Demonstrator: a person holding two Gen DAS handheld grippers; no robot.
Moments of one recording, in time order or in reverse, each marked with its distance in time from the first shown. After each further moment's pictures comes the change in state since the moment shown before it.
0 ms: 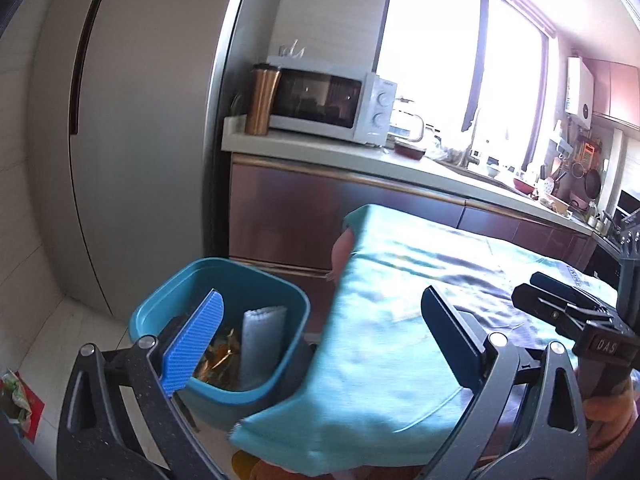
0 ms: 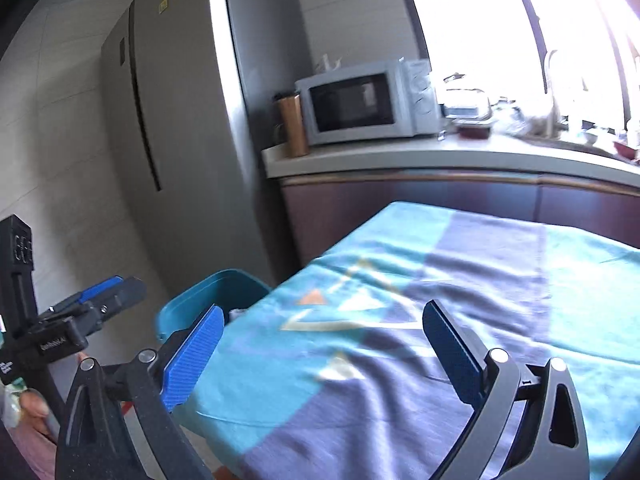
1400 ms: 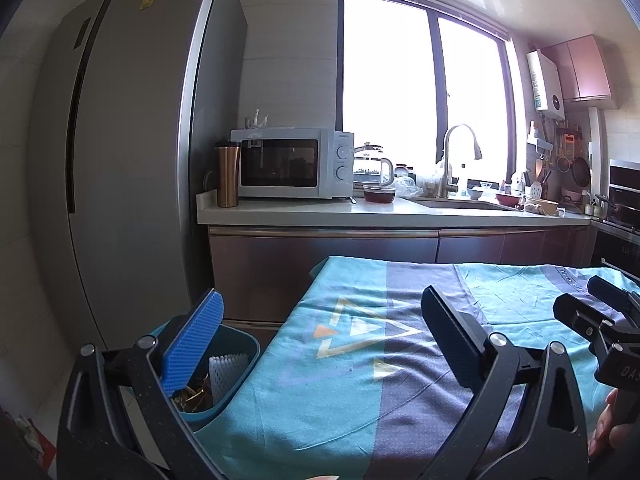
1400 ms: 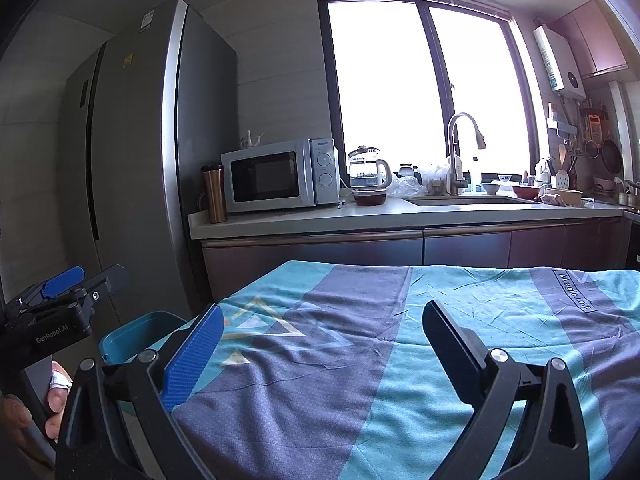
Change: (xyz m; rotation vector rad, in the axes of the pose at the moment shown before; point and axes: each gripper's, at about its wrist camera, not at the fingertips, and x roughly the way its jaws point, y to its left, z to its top) left arm -0.054 -0.107 -0.008 0.149 -0.217 0.021; right arm -0.116 -0.042 -0.033 0.006 -0.263 -0.288
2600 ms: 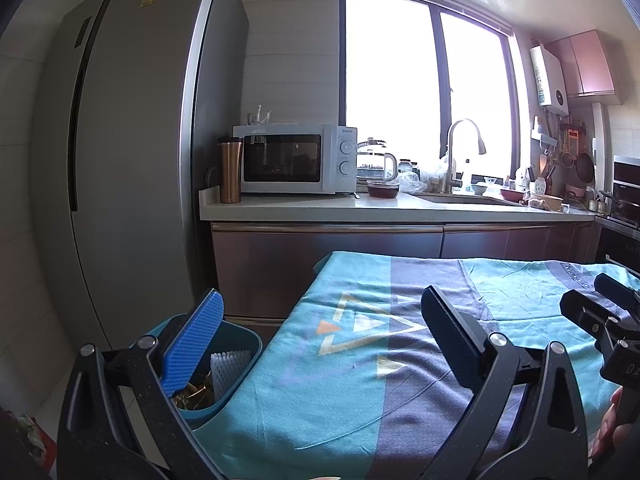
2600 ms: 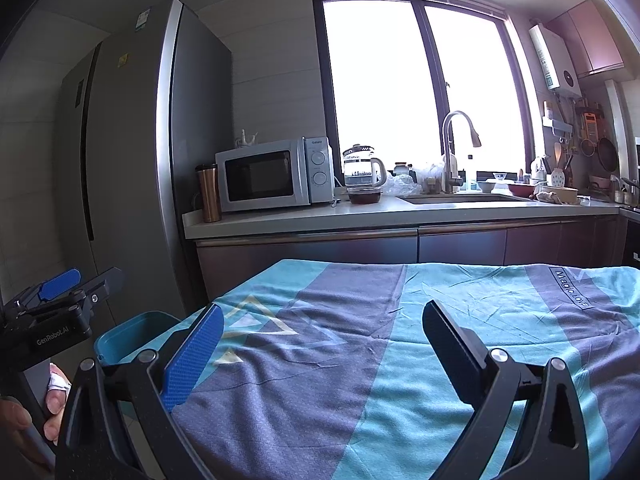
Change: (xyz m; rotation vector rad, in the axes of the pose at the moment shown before) left arm 0.005 -0.003 -0.002 0.011 0.012 0.012; right arm 0.002 -0.006 -0.002 0.006 0.006 -0.015
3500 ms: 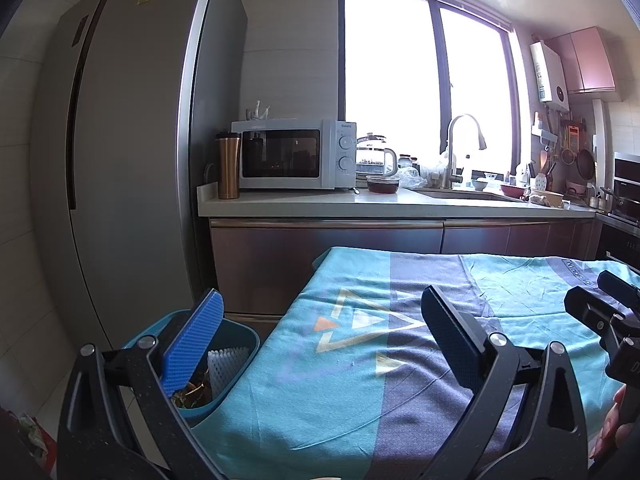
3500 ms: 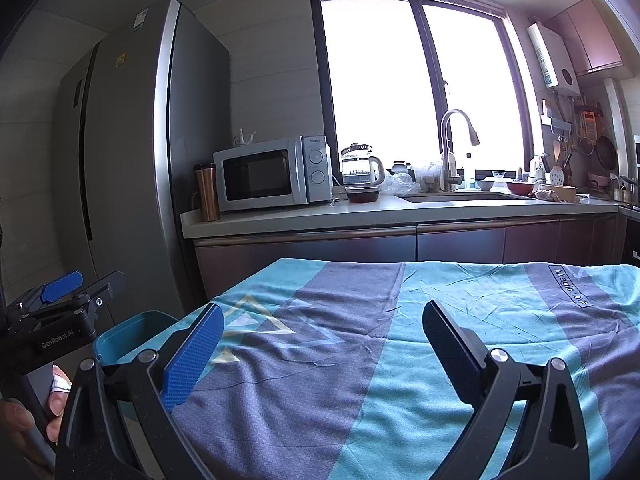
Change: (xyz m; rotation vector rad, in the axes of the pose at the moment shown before) left arm 0.004 -0.003 -0.003 0.004 0.010 0.002; right arm 0.002 -0.003 -0.001 0.004 0.004 -0.003
